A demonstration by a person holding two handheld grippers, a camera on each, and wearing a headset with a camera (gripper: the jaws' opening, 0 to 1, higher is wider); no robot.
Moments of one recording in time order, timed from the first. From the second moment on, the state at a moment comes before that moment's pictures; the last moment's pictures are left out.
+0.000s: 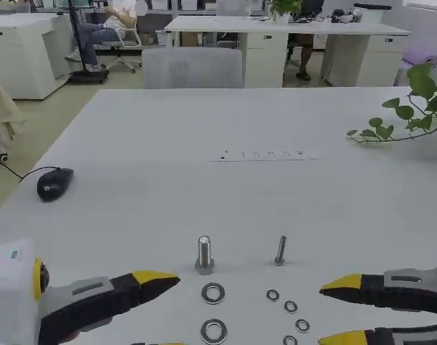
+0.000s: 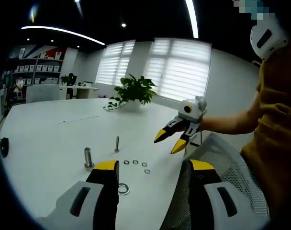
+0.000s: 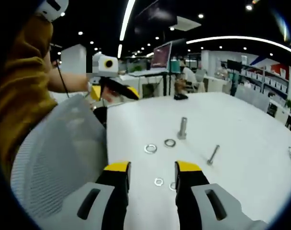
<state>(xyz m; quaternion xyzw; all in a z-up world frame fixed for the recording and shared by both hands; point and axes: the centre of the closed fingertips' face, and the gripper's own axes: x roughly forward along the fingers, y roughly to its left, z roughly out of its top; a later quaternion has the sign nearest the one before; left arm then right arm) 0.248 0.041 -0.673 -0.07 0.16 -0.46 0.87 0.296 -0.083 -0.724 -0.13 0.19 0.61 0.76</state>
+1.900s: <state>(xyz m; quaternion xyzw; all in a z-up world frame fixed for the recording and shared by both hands) 0.239 0.033 -0.669 -0.07 0.15 -0.46 0.87 0.283 -0.082 -0.737 -0.14 0.21 0.62 0.74</state>
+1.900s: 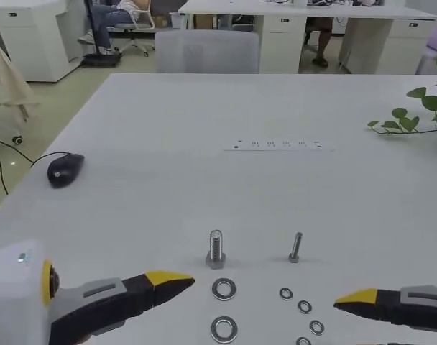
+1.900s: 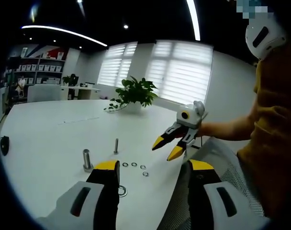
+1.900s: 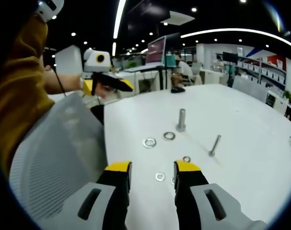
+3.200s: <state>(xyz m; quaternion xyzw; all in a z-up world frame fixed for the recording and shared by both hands) 0.240 0.033 -0.669 -0.07 0.15 -0.46 0.87 0.289 -0.064 -0.805 -0.38 0.27 0.69 0.55</state>
